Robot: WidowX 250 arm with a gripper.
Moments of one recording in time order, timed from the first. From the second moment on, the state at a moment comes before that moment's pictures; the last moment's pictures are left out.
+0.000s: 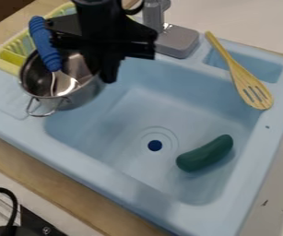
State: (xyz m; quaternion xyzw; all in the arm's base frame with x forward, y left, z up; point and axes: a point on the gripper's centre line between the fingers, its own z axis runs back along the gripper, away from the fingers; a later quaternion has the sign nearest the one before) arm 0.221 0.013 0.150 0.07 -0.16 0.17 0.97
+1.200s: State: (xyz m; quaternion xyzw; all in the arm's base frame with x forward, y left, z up) arm 0.247 -0.046 0.101 0.07 -0.15 0.12 0.98
